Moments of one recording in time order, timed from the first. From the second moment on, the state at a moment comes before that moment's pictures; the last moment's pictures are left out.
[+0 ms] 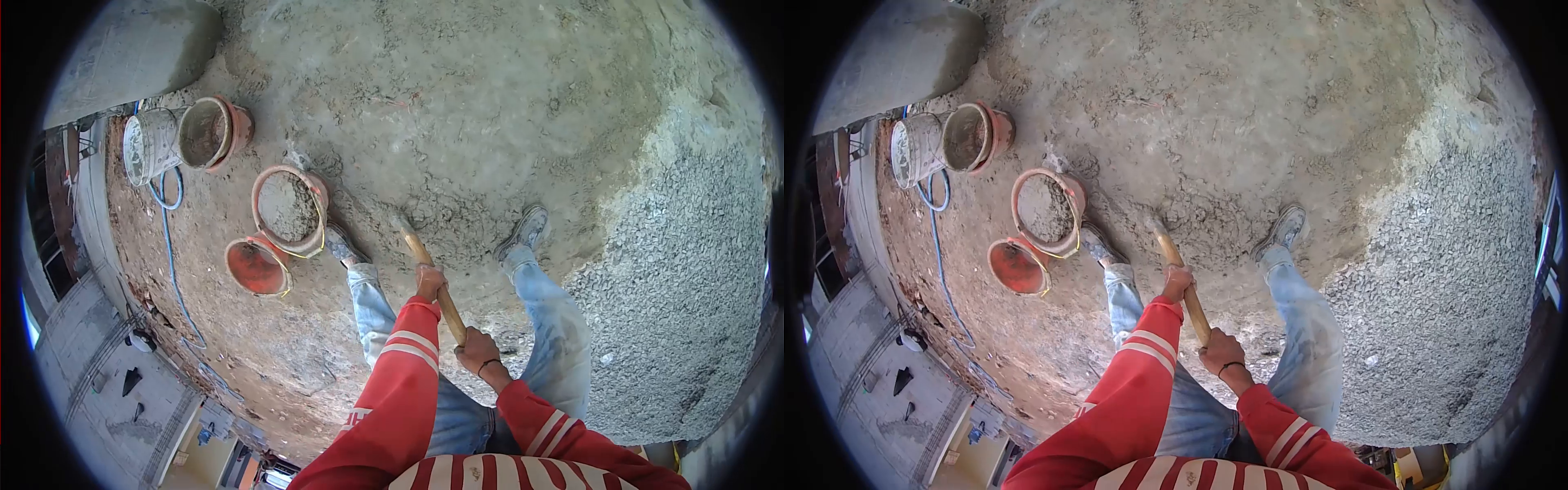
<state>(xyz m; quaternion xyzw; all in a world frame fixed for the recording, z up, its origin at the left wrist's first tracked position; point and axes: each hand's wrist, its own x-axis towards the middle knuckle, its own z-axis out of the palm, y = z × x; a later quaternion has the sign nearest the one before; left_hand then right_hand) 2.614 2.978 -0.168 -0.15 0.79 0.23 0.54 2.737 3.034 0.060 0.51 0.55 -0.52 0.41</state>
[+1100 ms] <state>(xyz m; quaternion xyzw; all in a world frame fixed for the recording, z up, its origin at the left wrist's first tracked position) 2.434 2.881 -0.043 -0.55 0.22 0.64 0.49 2.491 2.937 0.287 0.34 0.74 -0.37 0.45</state>
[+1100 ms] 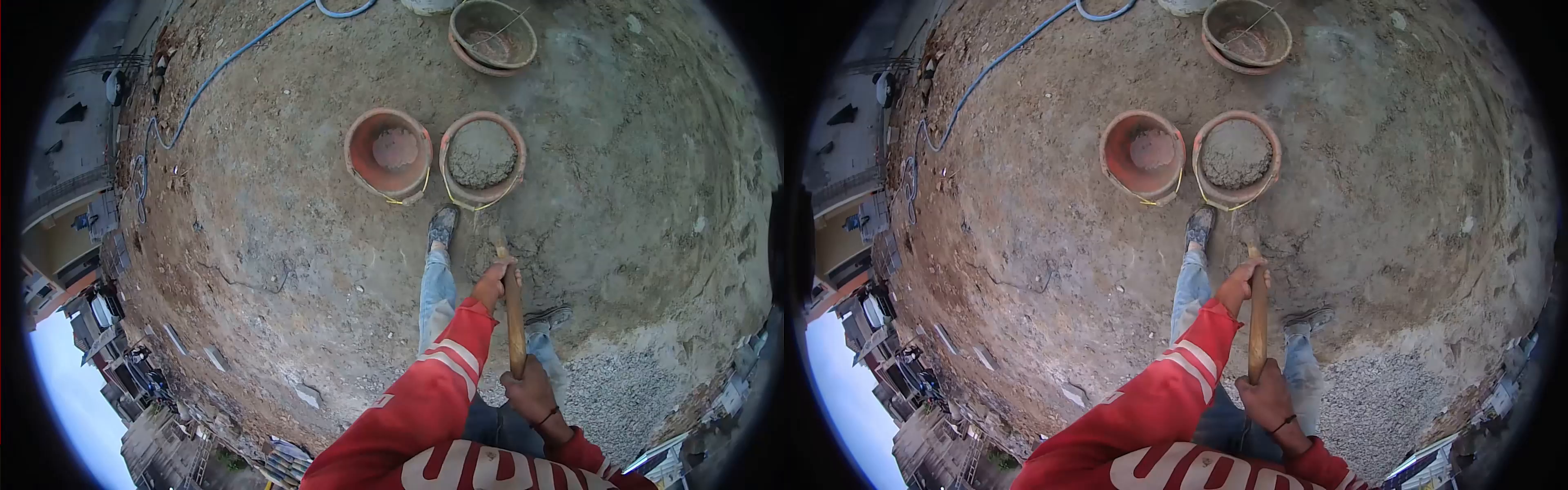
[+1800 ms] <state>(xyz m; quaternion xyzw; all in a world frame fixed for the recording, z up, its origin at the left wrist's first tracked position) 2.236 2.729 -0.005 -0.34 0.55 0.75 0.10 2.471 2.898 -0.067 0.20 0.86 -0.37 0.29</state>
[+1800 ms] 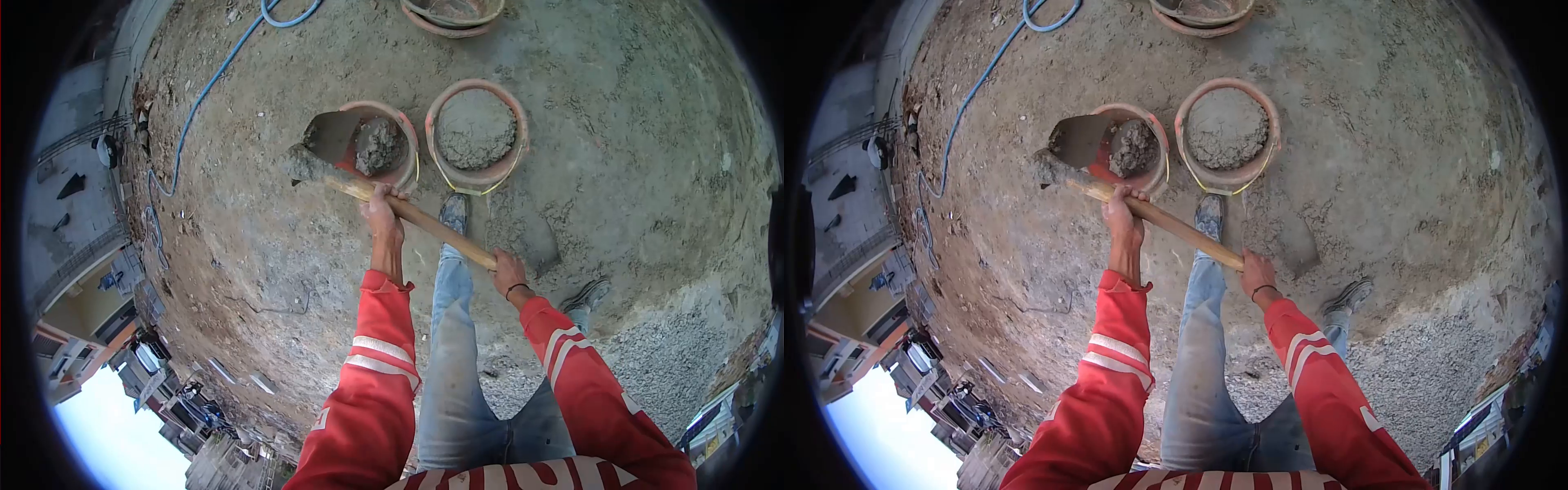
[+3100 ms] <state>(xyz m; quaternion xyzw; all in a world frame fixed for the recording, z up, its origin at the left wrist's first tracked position) 2.580 3.067 -0.227 0.07 0.87 0.22 0.44 2.742 3.017 0.032 0.59 0.57 -0.53 0.20</state>
